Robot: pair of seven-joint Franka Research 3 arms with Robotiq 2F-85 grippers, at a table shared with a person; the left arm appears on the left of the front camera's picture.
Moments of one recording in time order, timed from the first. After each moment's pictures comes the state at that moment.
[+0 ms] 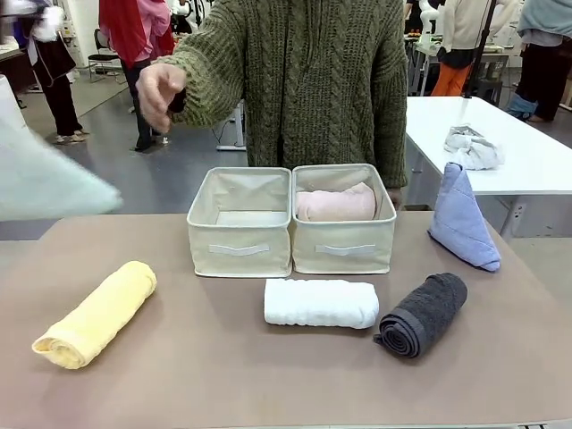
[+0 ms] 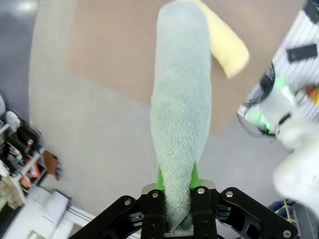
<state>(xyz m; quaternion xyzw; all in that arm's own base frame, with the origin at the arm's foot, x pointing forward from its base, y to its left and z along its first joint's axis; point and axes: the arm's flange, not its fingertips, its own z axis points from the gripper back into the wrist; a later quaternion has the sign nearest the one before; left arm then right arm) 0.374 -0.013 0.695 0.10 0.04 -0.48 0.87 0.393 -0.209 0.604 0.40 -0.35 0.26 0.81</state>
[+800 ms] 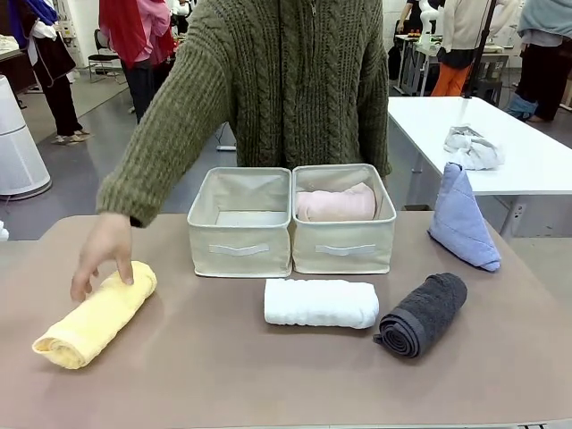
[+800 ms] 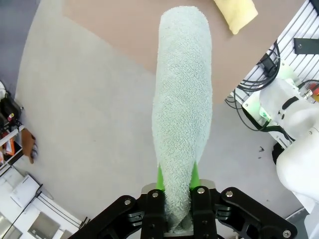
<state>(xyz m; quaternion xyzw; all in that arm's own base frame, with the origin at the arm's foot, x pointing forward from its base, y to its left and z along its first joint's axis) 0.289 0.104 0.672 0.09 0.00 -0.40 0.91 0.393 -0.209 0.604 0.40 -0.35 0.26 0.81</state>
